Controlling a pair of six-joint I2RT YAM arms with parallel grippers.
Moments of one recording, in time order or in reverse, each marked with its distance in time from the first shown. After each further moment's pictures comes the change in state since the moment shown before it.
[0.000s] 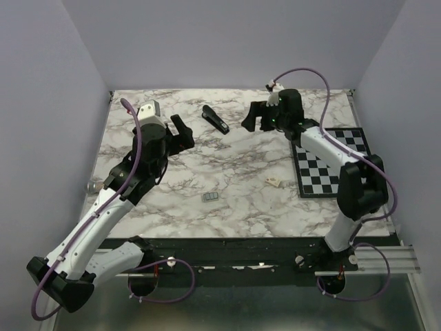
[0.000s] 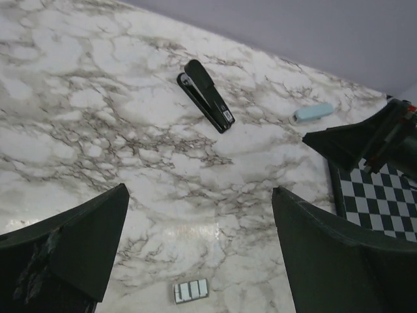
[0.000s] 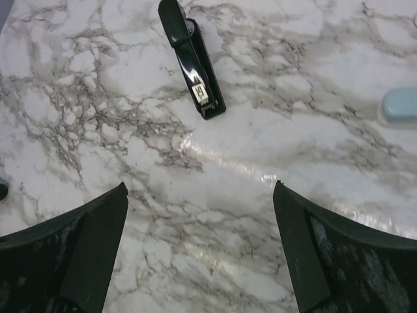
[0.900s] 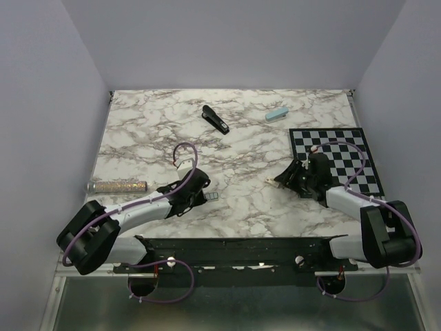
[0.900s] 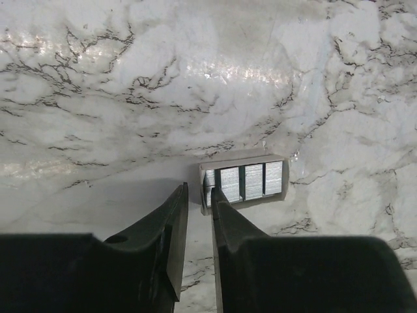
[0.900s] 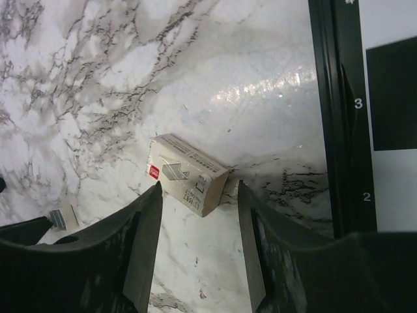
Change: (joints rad) left arm -0.189 0.329 -0.511 0.266 0.119 -0.305; right arm -0.169 -0.357 -0.822 0.190 0.011 0.415
